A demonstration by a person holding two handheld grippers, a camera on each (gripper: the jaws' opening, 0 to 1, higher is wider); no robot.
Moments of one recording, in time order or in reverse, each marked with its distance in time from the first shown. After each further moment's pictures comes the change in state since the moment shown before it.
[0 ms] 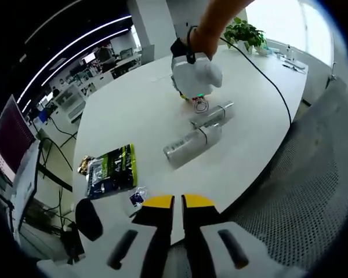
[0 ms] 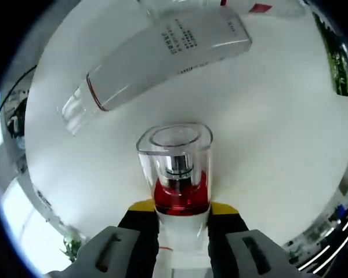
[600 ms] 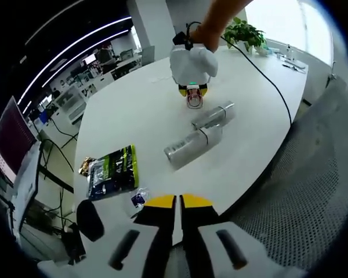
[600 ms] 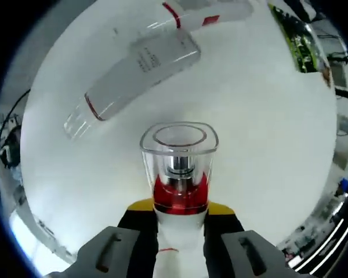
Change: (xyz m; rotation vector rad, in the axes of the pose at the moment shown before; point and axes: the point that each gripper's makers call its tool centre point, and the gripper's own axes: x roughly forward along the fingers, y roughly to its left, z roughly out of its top) left arm 0.000 0.001 0.001 0.006 -0.008 0.005; right arm -0.020 -0.011 -0.005 0.218 -0.126 -0.070
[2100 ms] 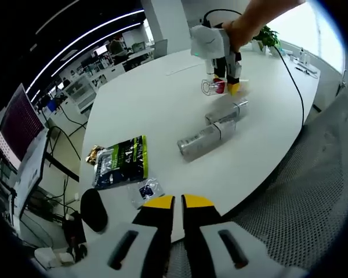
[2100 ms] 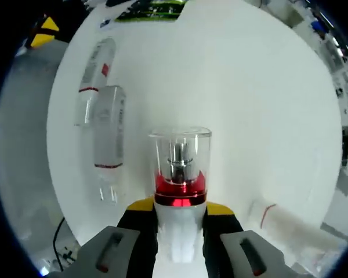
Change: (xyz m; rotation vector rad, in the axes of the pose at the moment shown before) left arm -0.001 0.014 -0.010 -0.066 0.046 0.062; right arm -0.008 0.068 -0.003 0.977 -0.157 0.204
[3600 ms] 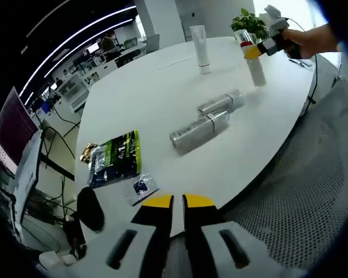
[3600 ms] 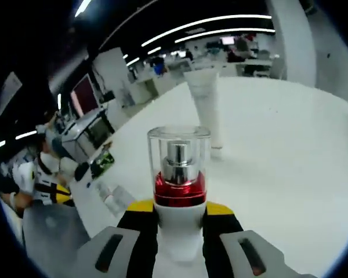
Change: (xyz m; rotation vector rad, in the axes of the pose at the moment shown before) left arm 0.003 -0.009 -0.012 0.049 0.072 -0.041; right arm -0.092 0.037 -0.068 1.059 -0.954 -0.045
